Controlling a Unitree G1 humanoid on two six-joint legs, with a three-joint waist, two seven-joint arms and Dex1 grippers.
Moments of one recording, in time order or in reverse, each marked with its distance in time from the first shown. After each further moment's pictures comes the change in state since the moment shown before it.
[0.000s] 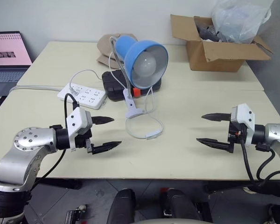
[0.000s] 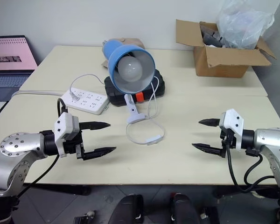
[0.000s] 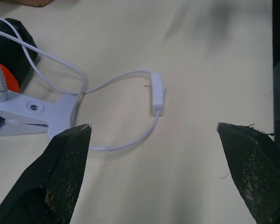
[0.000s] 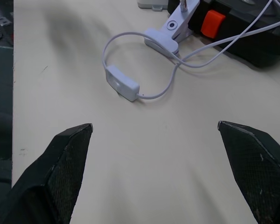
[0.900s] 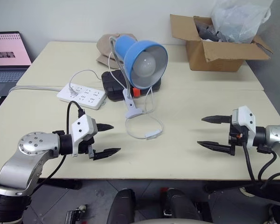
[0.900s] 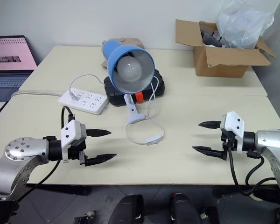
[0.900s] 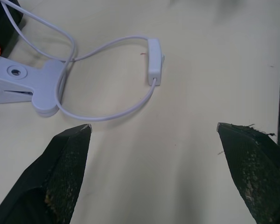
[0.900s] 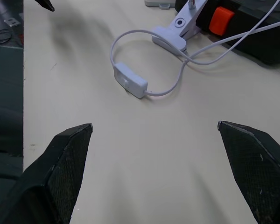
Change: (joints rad) left arm 0.053 0.017 -0.036 -0.037 0.062 0.049 0.018; right arm 0.023 -0.011 -0.005 0.006 0.012 -0.017 0.033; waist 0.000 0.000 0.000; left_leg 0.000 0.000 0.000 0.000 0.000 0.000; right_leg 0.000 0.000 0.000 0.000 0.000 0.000
